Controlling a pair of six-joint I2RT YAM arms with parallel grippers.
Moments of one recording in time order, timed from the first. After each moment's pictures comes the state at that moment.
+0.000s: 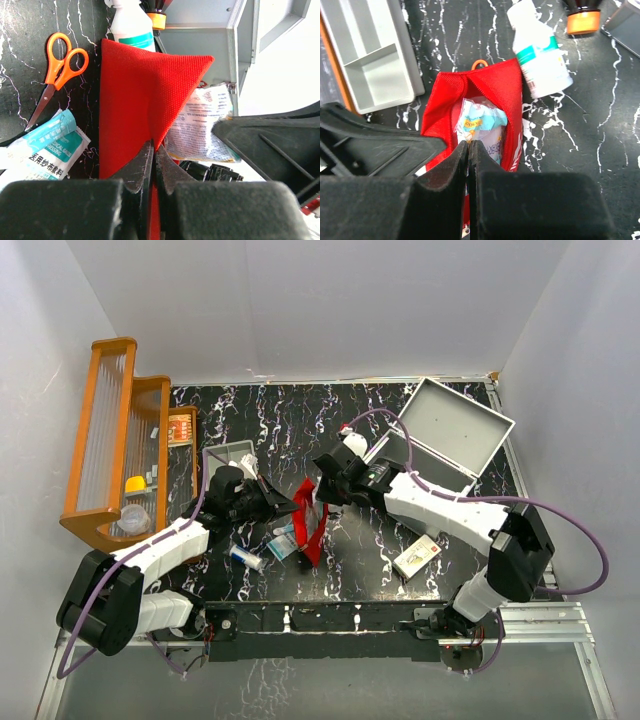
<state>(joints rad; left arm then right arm) -0.47 1.22 0.51 0.16 0.43 -1.06 0.88 1.54 1.26 -0.59 0.25 0.99</state>
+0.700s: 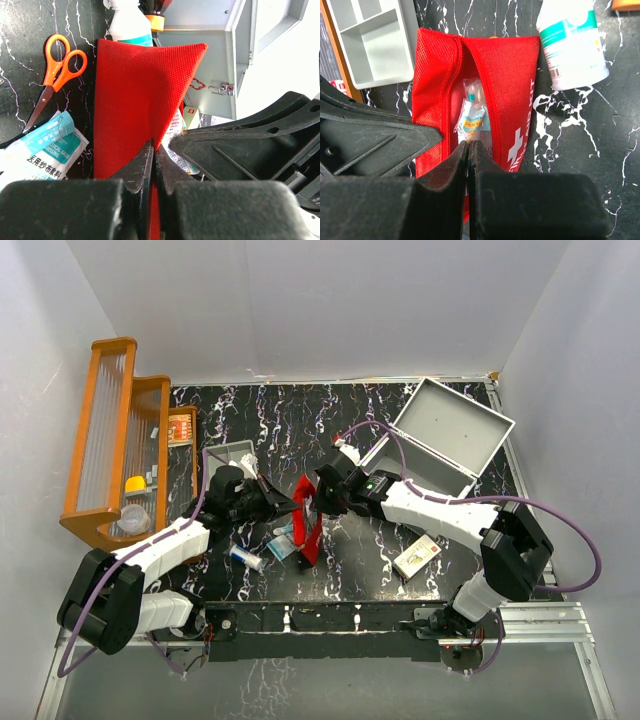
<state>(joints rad) -0.47 1.22 0.51 0.17 0.43 -1.07 0.89 1.55 1.13 -0.43 0.12 0.96</state>
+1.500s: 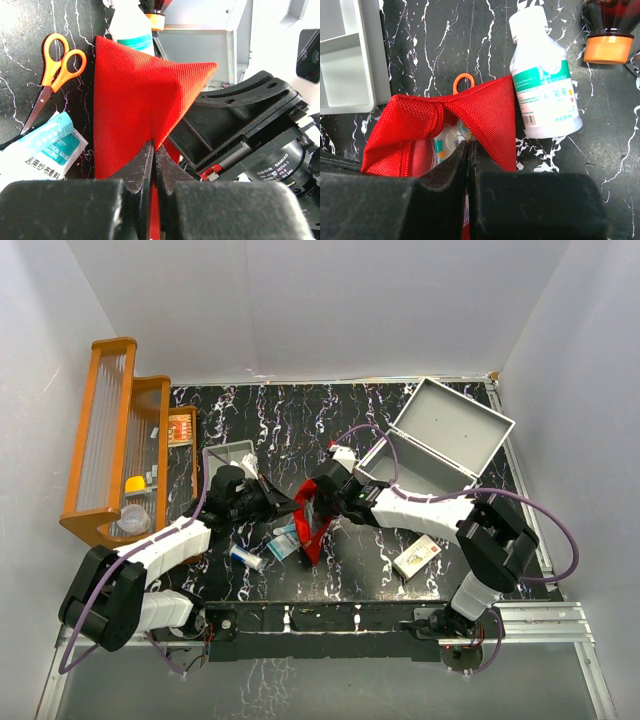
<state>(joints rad) -0.47 1.24 0.51 0.19 0.43 -1.08 0.89 1.63 1.03 -0.21 0.26 0.82</state>
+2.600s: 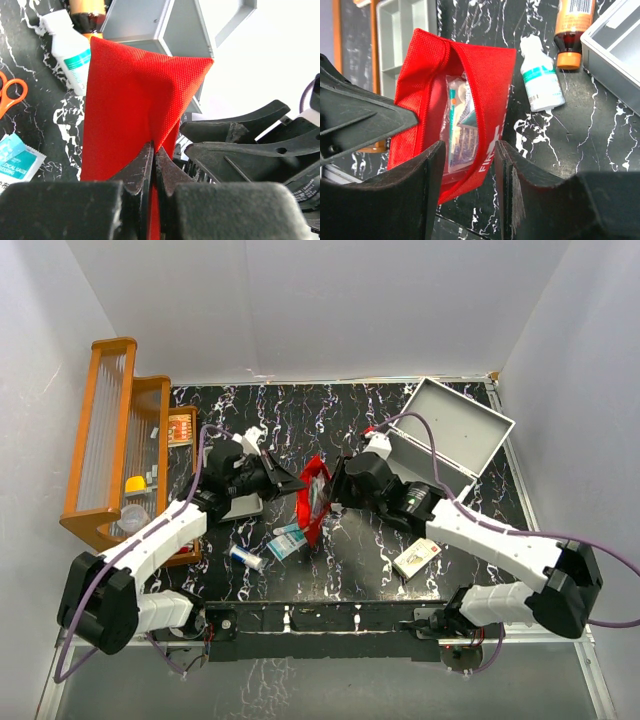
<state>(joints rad) -0.46 1.24 0.72 0.05 0.50 -1.02 0.89 1.27 1.02 -0.38 0.31 0.84</state>
